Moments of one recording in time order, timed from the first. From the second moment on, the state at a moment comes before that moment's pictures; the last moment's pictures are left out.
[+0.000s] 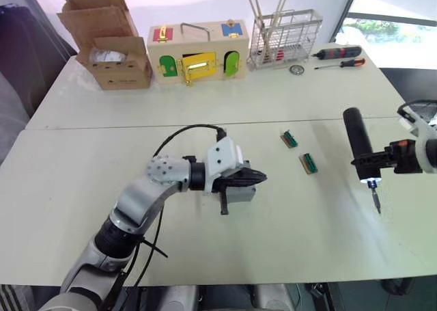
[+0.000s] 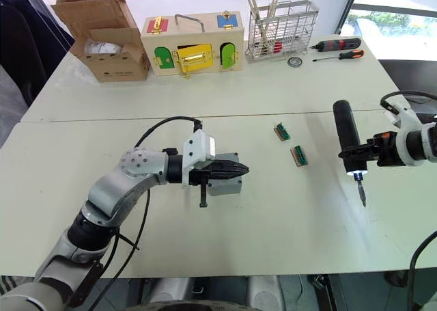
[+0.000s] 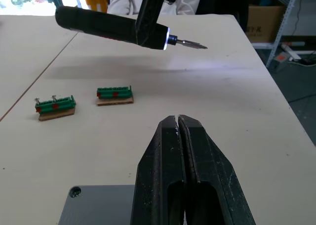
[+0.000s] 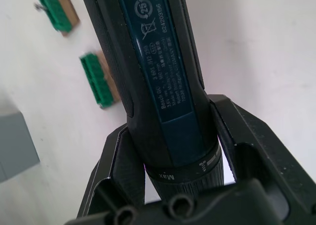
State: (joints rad) left arm -0.51 0.38 -0.34 -0.38 -0.34 0.56 -0.91; right arm -0.84 -1.24 0.27 0.48 0.53 1.32 1.02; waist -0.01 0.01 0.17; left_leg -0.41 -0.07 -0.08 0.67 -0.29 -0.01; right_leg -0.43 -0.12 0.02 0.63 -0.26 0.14
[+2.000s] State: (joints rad) left arm -0.42 0.73 -0.14 -0.40 -0.40 0.73 -0.89; right arm -0.31 -0.77 -0.13 -0.39 0.52 0.85 0.75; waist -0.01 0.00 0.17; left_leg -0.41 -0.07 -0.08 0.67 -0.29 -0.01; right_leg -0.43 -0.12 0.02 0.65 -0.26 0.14
